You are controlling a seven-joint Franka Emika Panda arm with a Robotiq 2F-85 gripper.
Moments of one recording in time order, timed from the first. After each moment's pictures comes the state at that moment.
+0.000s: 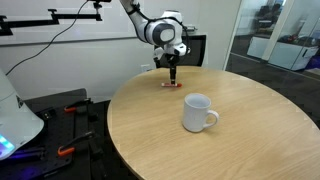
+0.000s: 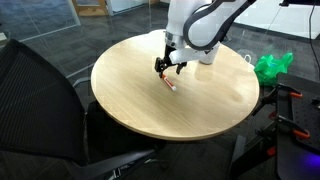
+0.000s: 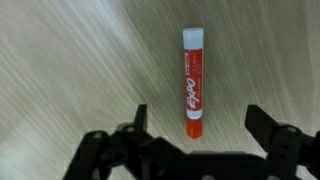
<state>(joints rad) 0.15 0.70 -0.01 -1.83 -0.01 2.64 0.73</state>
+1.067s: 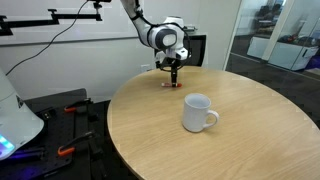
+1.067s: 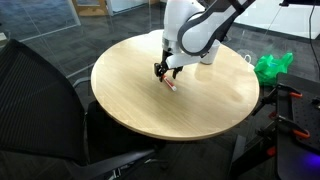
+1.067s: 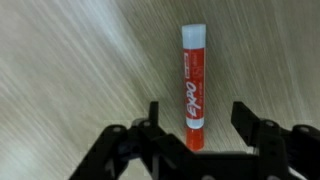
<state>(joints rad) 0.16 0.78 -0.02 -1.76 0.00 2.62 0.73</state>
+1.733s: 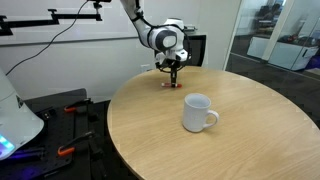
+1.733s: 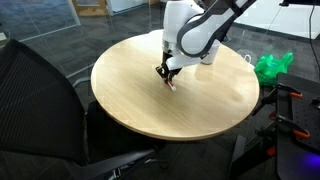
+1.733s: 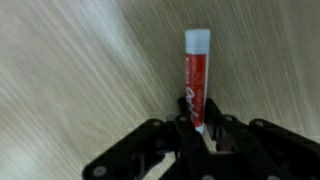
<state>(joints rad) 0.16 0.79 -0.02 -1.75 0.00 2.61 0.73</state>
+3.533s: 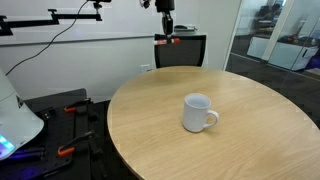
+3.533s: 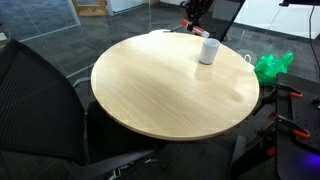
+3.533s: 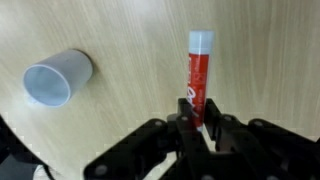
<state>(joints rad) 0.15 0.15 0.00 -2.01 -0.19 2.25 0.62</state>
